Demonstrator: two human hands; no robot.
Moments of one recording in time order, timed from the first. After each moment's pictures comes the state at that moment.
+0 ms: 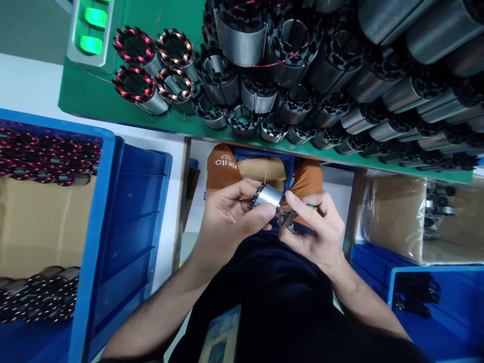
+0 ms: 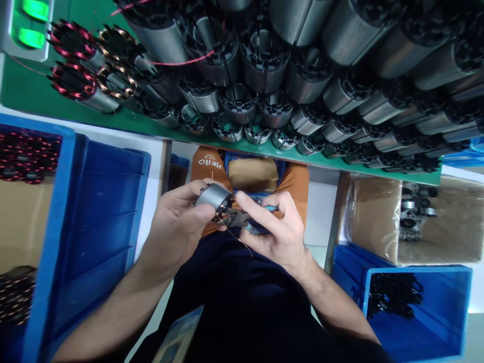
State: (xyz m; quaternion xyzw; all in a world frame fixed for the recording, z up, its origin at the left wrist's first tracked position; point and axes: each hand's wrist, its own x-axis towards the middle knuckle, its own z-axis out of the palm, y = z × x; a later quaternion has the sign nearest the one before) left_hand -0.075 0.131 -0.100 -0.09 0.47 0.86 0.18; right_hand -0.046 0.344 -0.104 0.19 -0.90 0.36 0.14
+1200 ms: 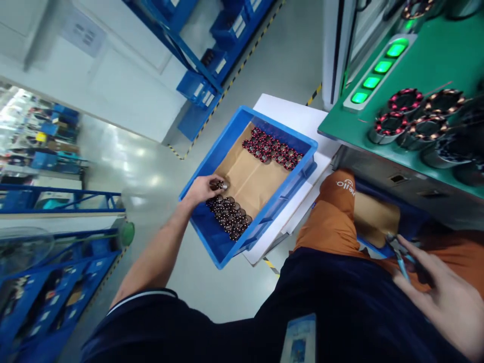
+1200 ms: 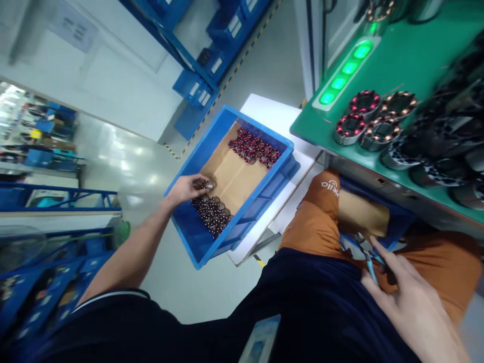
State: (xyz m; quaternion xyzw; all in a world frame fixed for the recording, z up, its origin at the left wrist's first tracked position) left_hand 0.061 -0.327 -0.140 -0.24 0.93 0.21 0.15; right_hand -0.052 0.369 -0.182 0.16 -0.94 0.22 -0.20
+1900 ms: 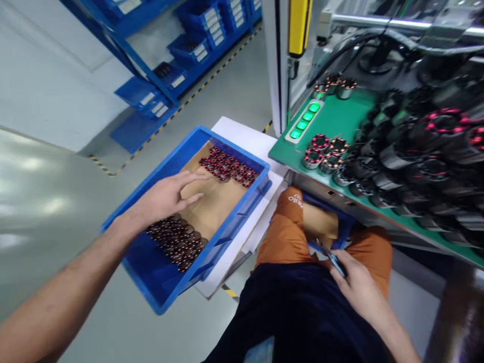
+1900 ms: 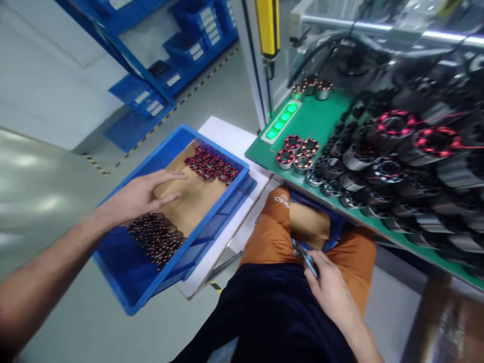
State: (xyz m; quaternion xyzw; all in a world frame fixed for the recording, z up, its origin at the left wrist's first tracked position) left_hand -0.022 -0.242 -0.081 -0.05 0.97 0.22 0.10; right_hand -0.057 0.326 -0.153 0.19 -0.88 0.35 -0.25
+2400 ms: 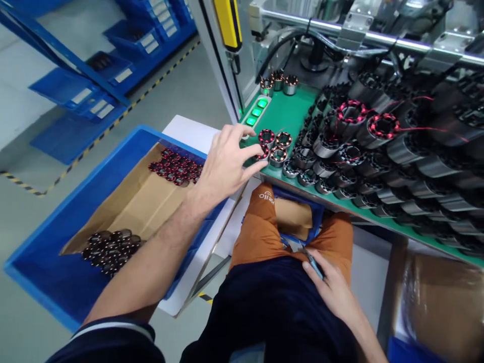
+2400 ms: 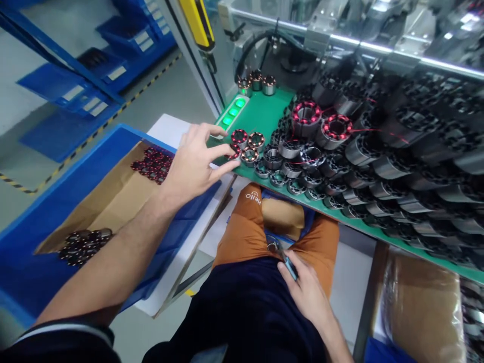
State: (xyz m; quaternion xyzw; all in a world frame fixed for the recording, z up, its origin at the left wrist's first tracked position) left_hand -0.188 -0.019 -0.075 0.15 0.94 0.25 -0.19; right_hand -0.019 0.366 -0.149 0.05 -0.87 0.39 -0.28
